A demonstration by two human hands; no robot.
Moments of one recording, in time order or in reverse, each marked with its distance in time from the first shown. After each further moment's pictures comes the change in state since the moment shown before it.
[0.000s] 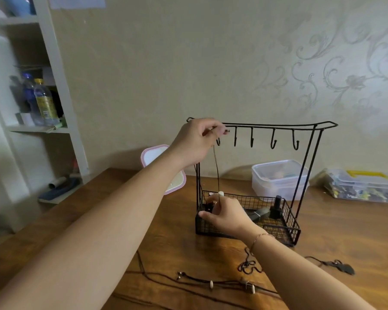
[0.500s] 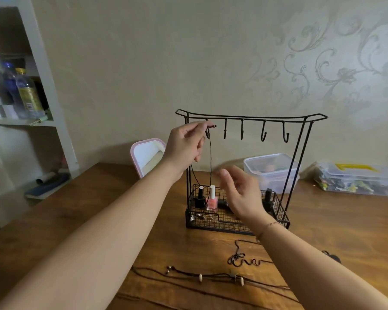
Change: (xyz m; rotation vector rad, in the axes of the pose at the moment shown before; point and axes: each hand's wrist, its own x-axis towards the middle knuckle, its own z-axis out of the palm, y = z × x) left_hand -0.010 -0.025 0.032 -0.503 0.171 -0.124; right_hand -0.021 -0.006 -0.044 0.240 0.524 -0.314
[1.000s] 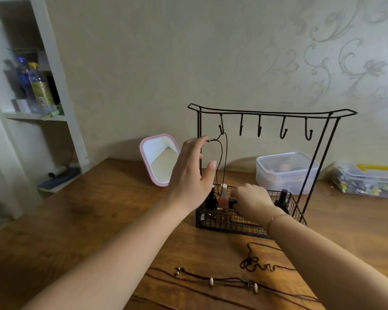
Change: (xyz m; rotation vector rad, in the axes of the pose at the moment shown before) left_hand -0.045 -0.053 -0.009 0.699 0.137 0.421; right_hand 0.022 0.050 0.017 -1.014 -0.663 0.036
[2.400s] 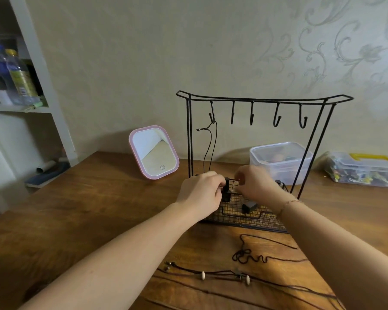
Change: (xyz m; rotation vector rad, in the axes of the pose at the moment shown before) left_hand -0.029 -0.002 0.049 0.359 -0.543 -0.077; right_hand -0.002 0.028 -0.011 0.411 0.057 0.153
